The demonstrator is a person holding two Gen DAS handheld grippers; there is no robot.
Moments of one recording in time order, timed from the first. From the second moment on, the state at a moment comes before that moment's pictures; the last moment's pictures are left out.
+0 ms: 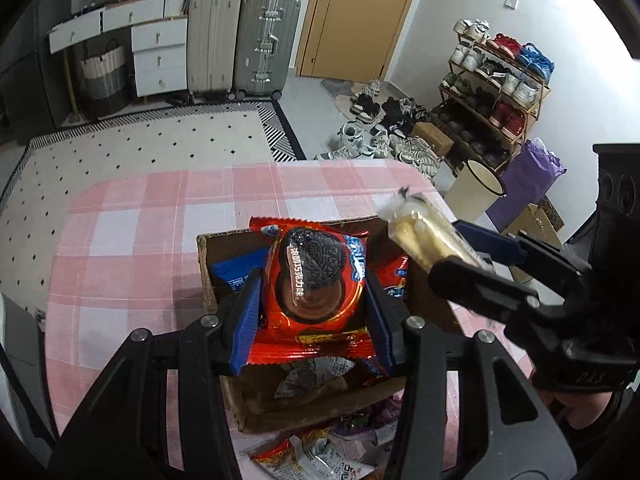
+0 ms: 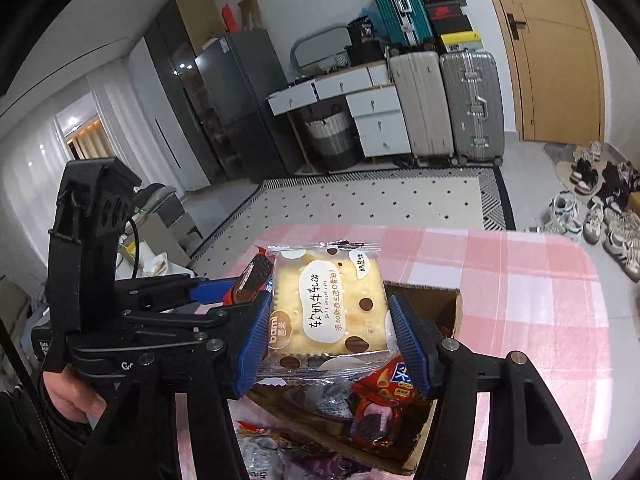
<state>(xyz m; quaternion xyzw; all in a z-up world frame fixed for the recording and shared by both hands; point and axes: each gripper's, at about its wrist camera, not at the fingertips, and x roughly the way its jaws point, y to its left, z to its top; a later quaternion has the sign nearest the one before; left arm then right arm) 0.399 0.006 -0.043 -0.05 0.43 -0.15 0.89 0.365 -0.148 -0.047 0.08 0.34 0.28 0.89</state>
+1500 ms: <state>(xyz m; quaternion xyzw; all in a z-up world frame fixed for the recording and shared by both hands) 0.204 0.011 0.008 -0.03 0.33 -0.12 0.94 0.204 -0.171 -0.009 0.05 0.28 0.25 0.93</state>
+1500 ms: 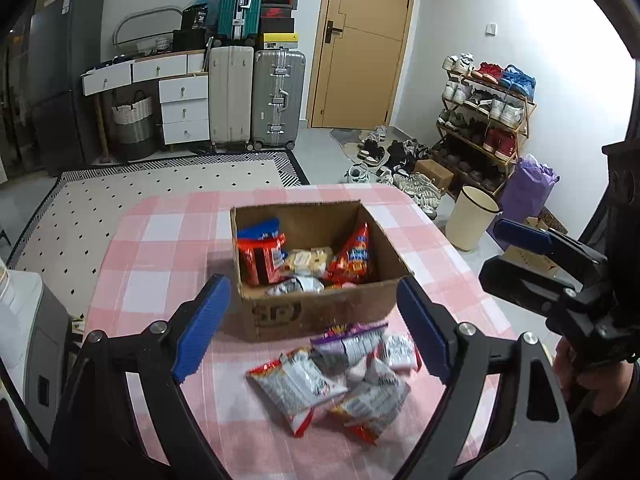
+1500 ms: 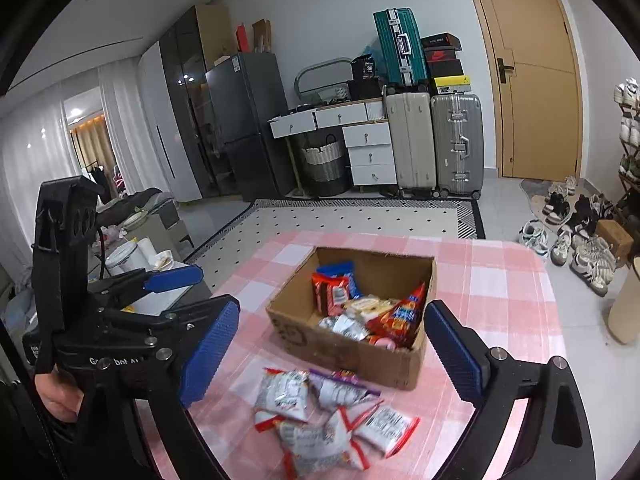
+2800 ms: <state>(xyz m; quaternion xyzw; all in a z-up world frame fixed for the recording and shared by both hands) 0.108 0.047 -0.116 -0.09 0.41 -0.09 0.91 0.152 -0.146 -0.148 0.04 0.38 0.25 0.89</state>
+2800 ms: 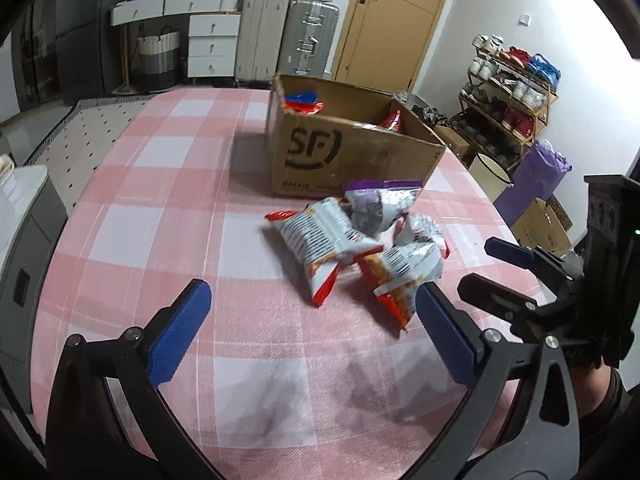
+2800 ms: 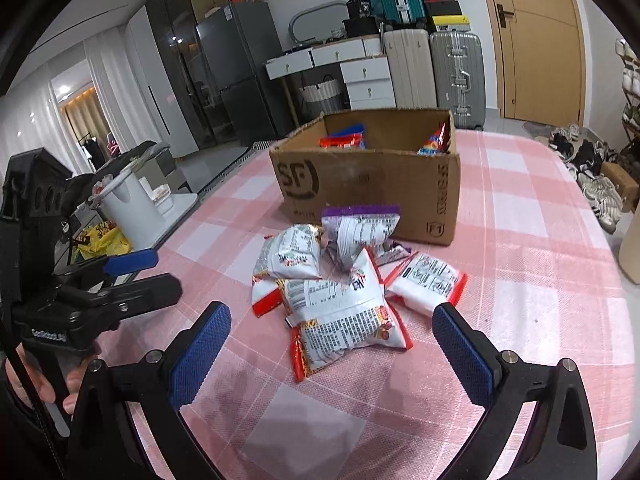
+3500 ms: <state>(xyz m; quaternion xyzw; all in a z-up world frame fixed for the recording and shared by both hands) 0.105 0.056 -0.139 -0.11 0.42 -0.08 0.90 0.198 -0.118 -0.205 0.05 0.43 0.27 0.86</state>
